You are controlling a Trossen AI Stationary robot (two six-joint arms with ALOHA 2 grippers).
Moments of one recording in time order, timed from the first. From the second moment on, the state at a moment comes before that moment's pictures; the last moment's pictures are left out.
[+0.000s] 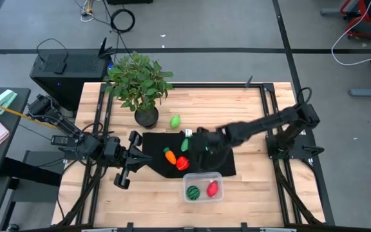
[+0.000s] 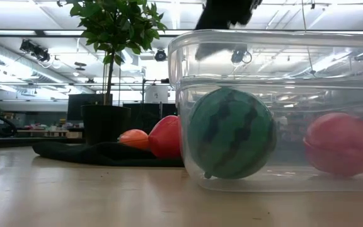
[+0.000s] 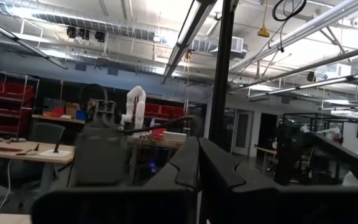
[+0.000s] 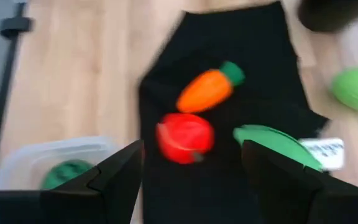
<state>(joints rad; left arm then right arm) -0.63 1.13 0.66 1.00 -0.50 0.06 0.19 1.68 1.34 -0.56 0.07 0.29</state>
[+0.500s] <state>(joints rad) -0.63 1.13 0.66 0.99 -0.60 0.06 -0.14 1.68 1.32 -0.54 -0.11 0.15</state>
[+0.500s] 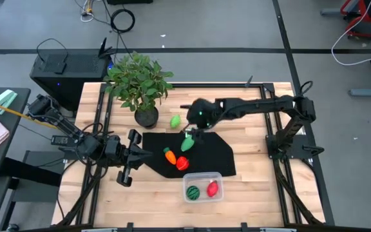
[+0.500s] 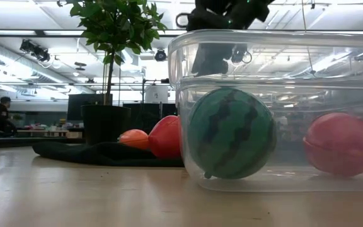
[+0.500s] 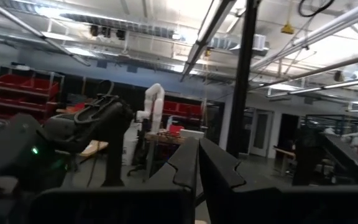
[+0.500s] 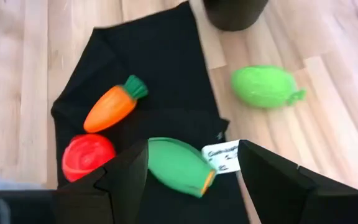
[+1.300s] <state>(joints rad) -0.69 1.11 0.66 0.98 -1.03 0.10 -0.55 1.83 1.32 -0.28 -0.61 0.13</state>
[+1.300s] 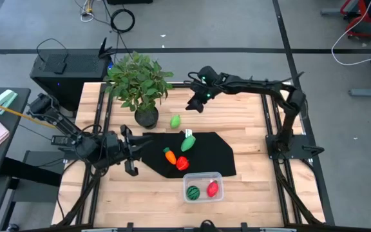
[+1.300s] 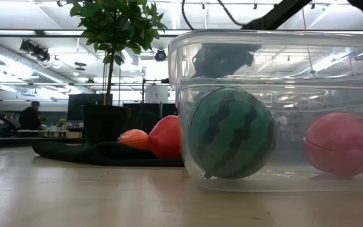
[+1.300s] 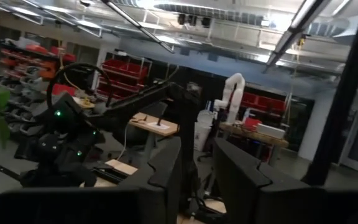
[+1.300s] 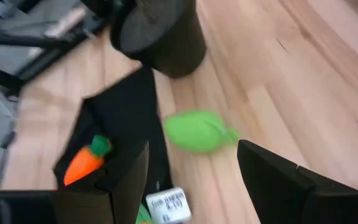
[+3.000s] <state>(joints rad) -0.78 1.09 0.66 0.97 -1.13 0.10 -0.30 1.98 1.44 -0.27 -0.16 -0.83</state>
